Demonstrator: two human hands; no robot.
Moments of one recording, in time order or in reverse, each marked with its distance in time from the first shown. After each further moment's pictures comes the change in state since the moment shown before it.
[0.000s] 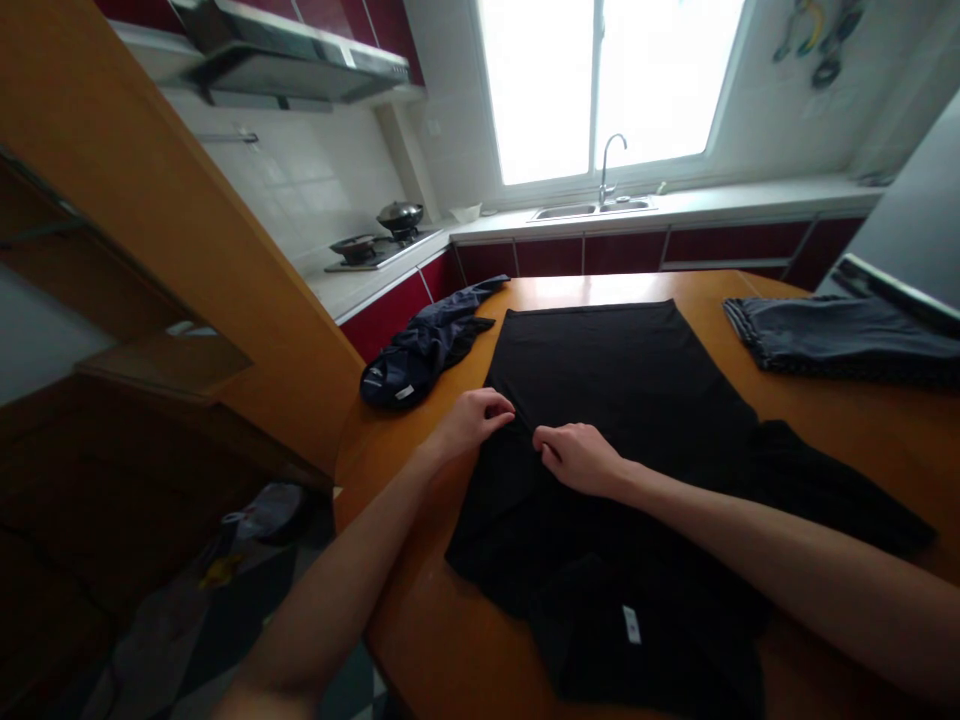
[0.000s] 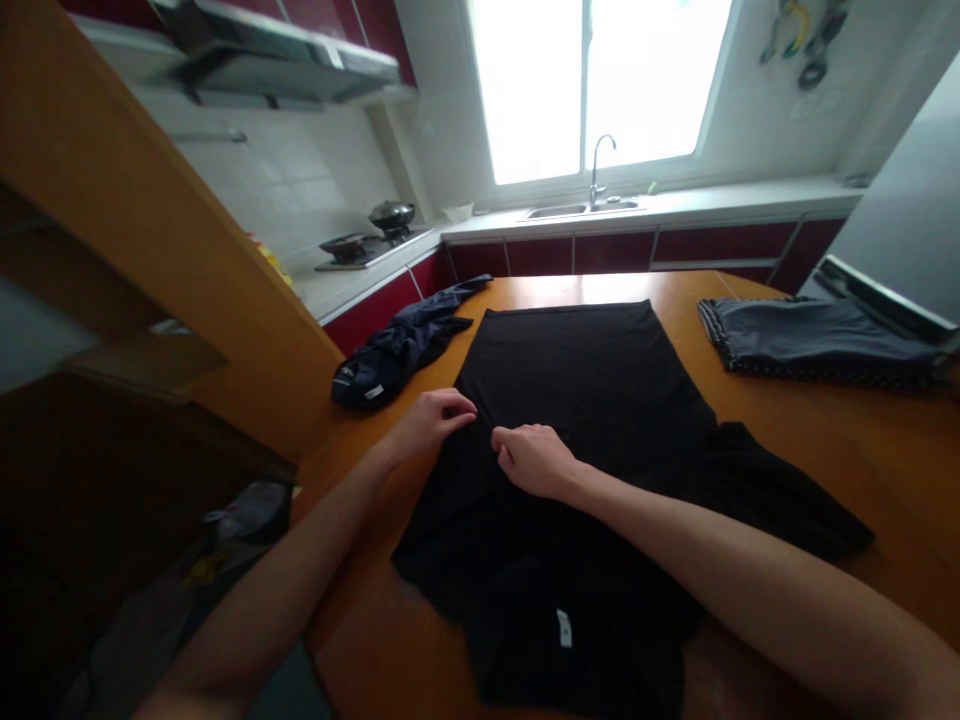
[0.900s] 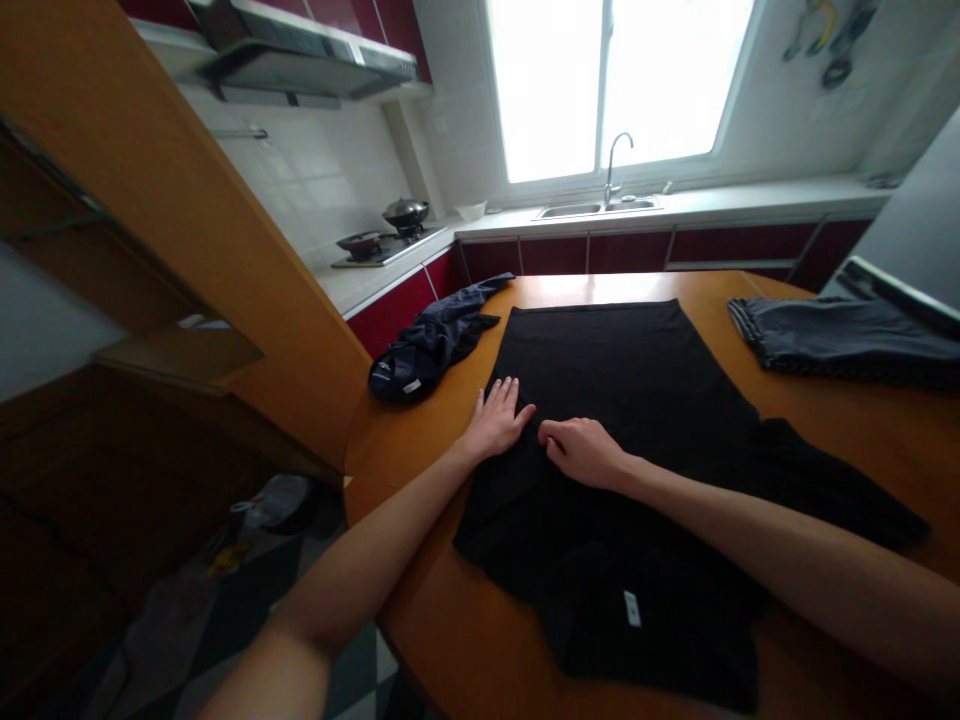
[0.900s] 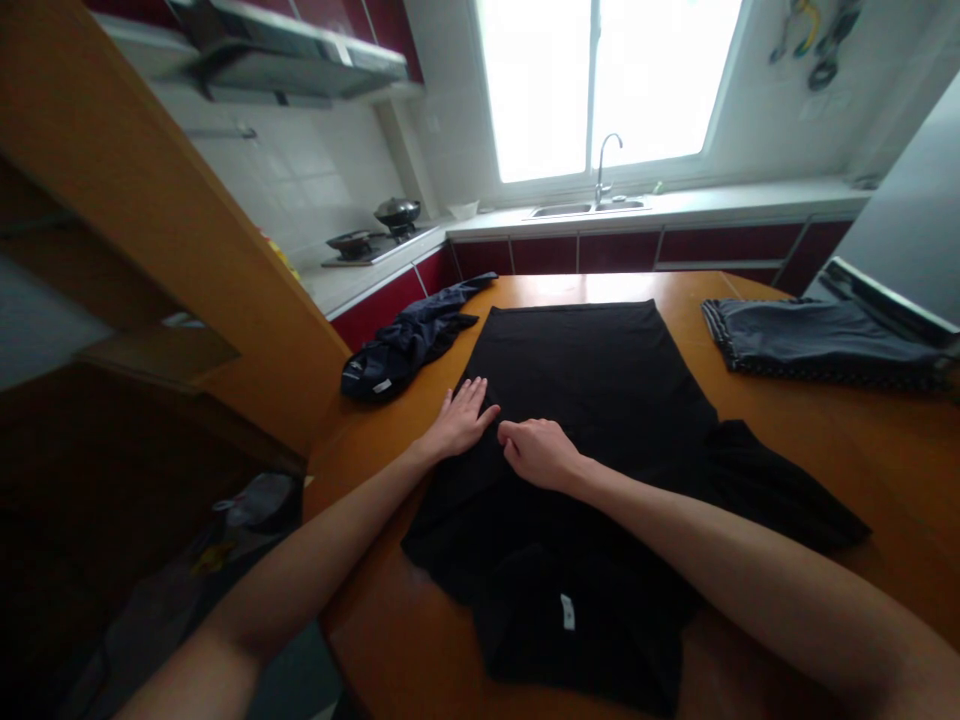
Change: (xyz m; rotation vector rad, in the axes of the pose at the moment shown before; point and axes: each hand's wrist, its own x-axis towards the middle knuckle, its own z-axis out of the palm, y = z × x) left_hand 0.010 -0.003 0.049 0.380 -0.092 -0.284; right_hand 0.000 0.002 0.004 -0.019 0.025 -0.009
